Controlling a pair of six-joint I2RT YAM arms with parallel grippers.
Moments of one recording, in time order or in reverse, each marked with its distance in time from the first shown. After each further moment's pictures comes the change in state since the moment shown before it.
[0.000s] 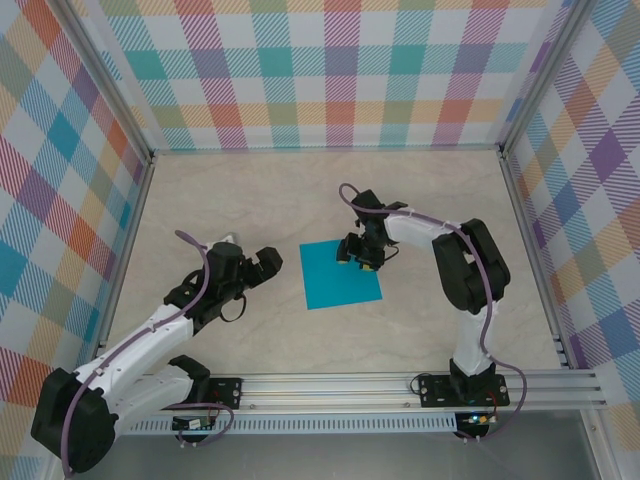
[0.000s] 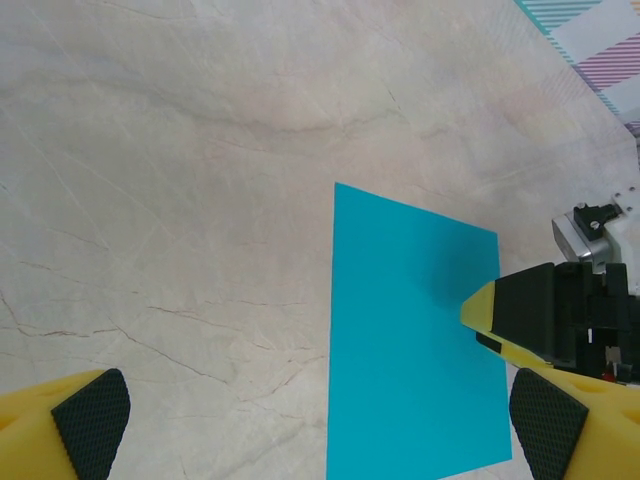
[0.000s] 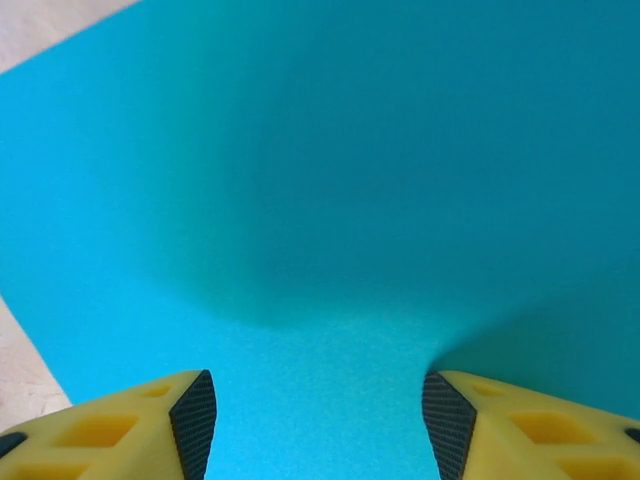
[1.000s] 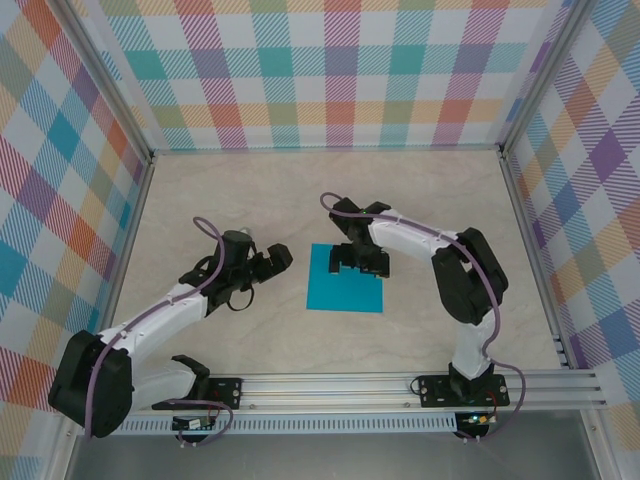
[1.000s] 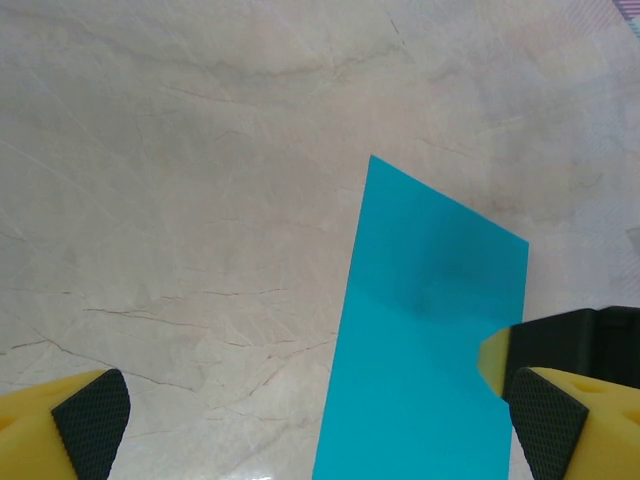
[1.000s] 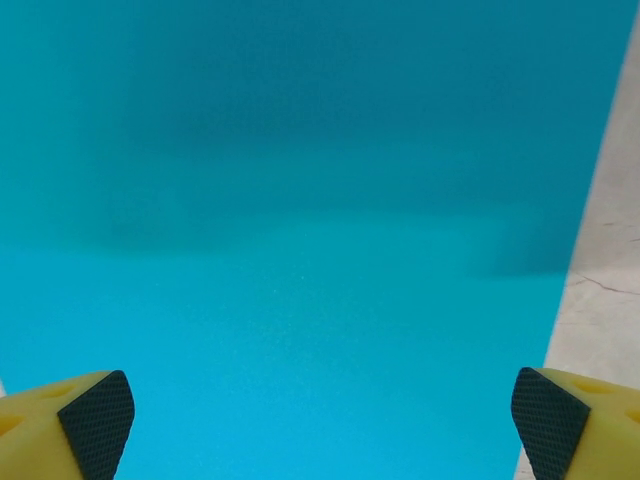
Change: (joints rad) left arm 0.035 0.211 0.069 0.055 0.150 0.032; right arm 0.149 -0.032 0.106 -0.296 0.274 0.072
